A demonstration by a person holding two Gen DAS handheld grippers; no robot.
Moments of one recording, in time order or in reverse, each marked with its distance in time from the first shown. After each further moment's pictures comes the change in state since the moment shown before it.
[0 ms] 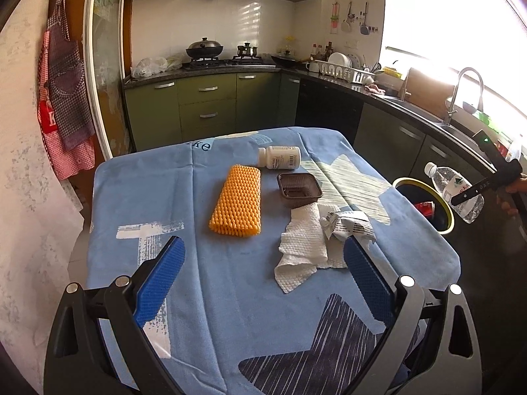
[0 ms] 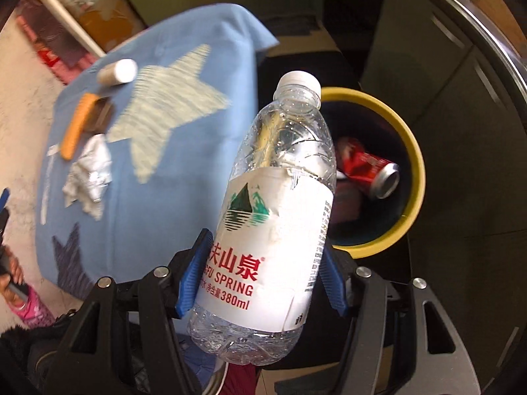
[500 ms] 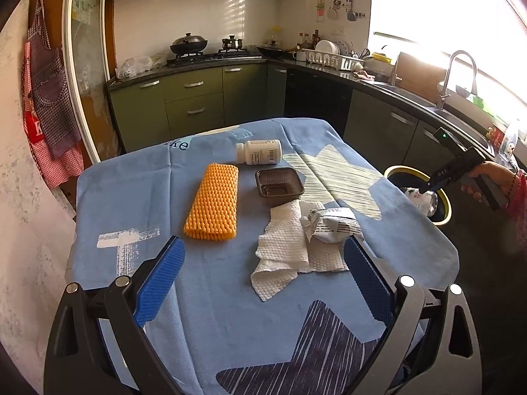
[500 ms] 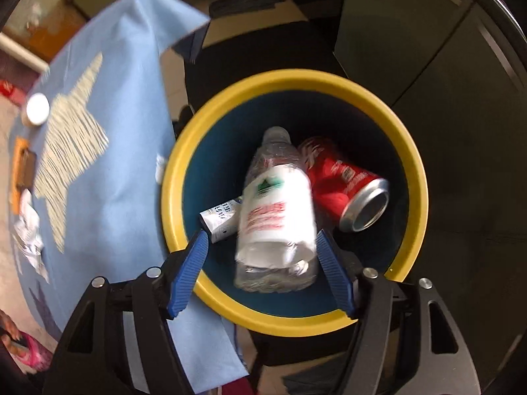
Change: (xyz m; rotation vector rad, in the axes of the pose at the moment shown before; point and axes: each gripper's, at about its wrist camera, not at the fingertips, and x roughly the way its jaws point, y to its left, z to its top) left arm 0.023 -0.029 0.010 0.059 0.038 -0.026; right arm 0.077 -0.065 0.046 0.145 0.062 -0.023
